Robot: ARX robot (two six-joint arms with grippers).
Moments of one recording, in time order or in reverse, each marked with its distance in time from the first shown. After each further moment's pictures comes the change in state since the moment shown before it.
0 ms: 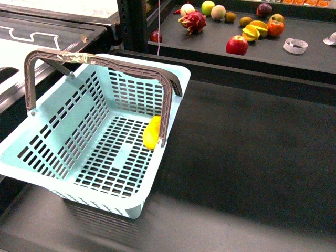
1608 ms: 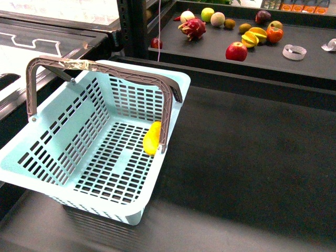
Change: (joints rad) left arm 0.086 -1.185 -0.275 -0.643 0.648 0.832; right arm 0.000 -0.001 0.000 0.000 0.000 0.000
